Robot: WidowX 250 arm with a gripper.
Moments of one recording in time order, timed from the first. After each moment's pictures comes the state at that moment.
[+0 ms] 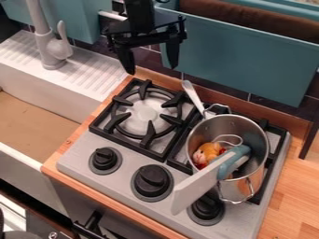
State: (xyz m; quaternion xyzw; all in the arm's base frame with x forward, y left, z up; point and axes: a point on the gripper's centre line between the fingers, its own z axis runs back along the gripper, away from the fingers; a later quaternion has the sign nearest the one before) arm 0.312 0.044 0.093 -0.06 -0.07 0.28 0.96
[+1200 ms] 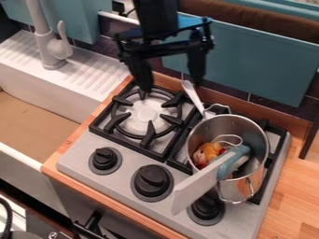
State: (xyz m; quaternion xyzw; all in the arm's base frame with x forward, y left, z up) arm 0.250 -0.033 0.131 -0.14 0.01 0.16 0.98
